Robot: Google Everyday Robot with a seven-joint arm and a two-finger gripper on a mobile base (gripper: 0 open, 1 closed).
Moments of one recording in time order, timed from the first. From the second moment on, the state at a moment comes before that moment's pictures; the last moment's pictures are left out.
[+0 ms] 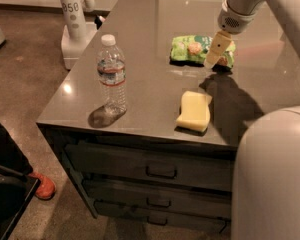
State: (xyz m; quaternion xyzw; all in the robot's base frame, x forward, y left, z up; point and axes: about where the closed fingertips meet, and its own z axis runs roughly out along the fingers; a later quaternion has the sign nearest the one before) arm 0.718 -0.236 0.911 -0.48 0.85 -0.07 0.20
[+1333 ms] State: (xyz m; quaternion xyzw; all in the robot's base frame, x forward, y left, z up) arm 0.750 -0.234 0.882 -0.47 0.87 -0.06 0.18
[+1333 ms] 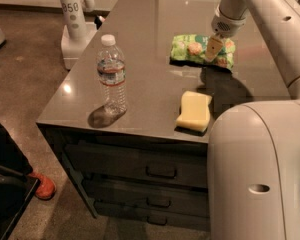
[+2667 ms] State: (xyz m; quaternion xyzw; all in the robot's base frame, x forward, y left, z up) arm 0.669 -0.237 0.925 -0.48 0.85 -0.03 0.21
